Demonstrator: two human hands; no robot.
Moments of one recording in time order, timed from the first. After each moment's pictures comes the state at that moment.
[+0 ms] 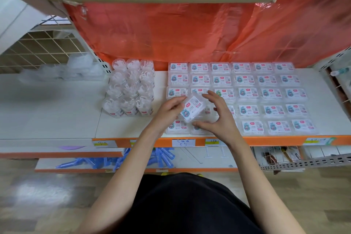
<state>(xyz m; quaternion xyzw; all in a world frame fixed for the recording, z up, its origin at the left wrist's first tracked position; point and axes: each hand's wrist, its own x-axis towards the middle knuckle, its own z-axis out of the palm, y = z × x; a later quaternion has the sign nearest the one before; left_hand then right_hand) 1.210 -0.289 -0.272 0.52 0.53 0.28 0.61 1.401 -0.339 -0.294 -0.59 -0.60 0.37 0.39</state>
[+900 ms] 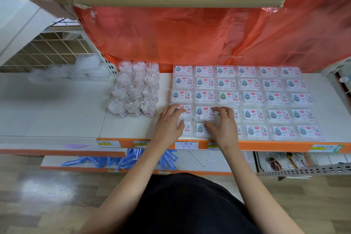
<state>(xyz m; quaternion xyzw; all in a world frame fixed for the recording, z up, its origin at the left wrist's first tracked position) 1.198 -0.305 -0.326 0.78 0.56 0.17 0.22 1.396 -0.335 -0.338 -0.74 -0.56 0.23 0.30</state>
